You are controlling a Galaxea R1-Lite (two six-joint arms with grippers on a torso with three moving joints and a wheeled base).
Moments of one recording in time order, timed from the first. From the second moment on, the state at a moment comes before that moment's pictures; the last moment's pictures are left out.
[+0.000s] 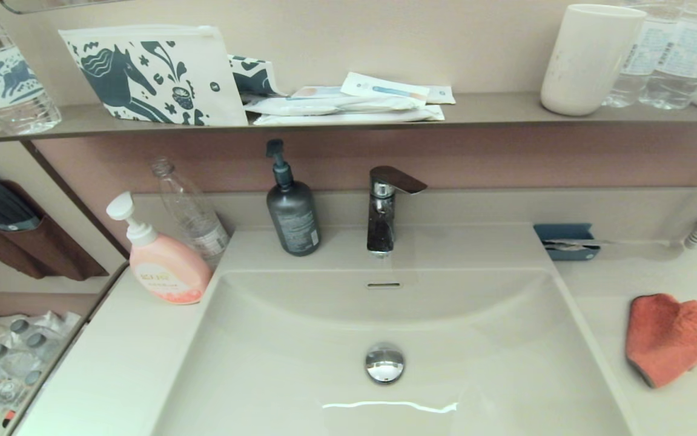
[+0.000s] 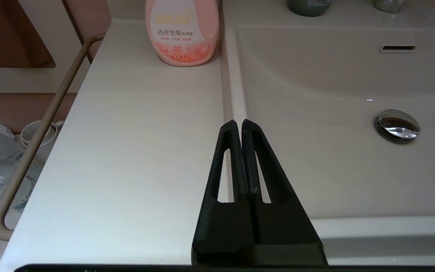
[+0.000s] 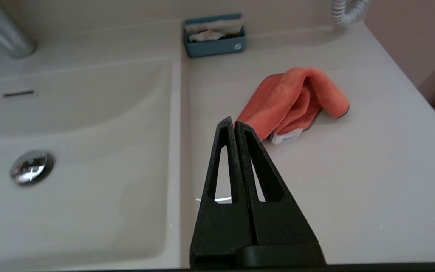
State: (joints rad) left arm 0.00 0.00 0.00 0.00 -0.03 -0.01; right arm 0.00 0.25 -0.25 0.01 -0.07 0.10
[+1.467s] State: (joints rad) left arm 0.00 0.00 0.00 0.00 -0.03 -0.01; right arm -0.31 1.31 -0.65 0.04 -0.09 -0.19
